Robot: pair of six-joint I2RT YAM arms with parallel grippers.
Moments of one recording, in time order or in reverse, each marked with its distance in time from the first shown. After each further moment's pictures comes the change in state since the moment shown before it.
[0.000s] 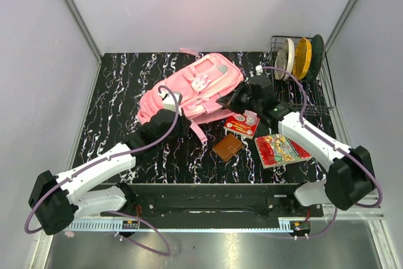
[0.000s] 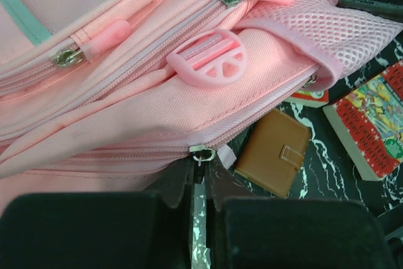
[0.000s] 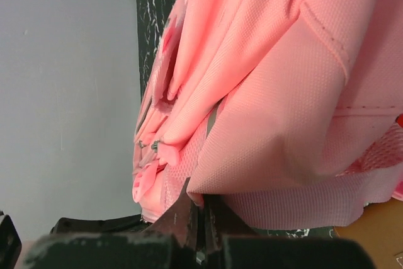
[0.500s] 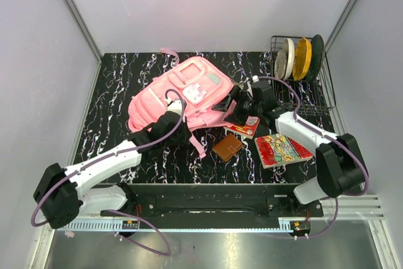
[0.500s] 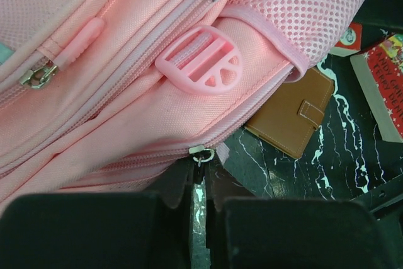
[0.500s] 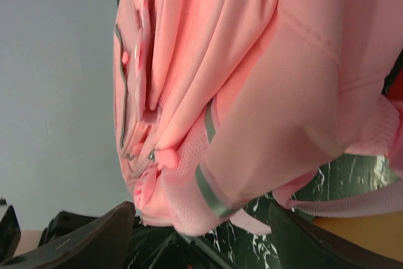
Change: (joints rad) left arm 0.005 0.048 -0.017 -0.121 0.093 -0.060; right arm -0.098 0.133 -0.084 0.098 -0.291 -0.029
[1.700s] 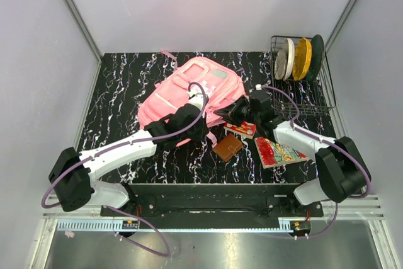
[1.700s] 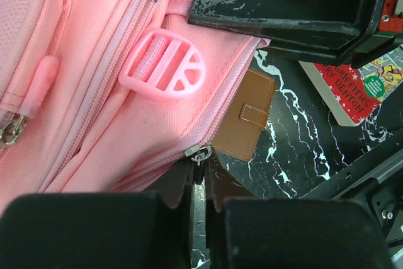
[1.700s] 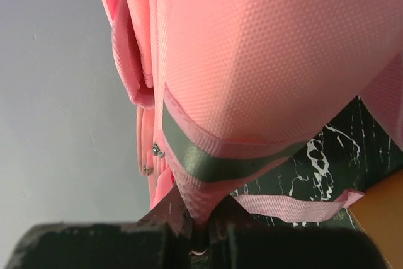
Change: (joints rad) left arm -0.113 0.200 0.226 -0.037 0.043 0.042; right arm 0.068 -0.051 -0.166 0.223 0.134 0.282
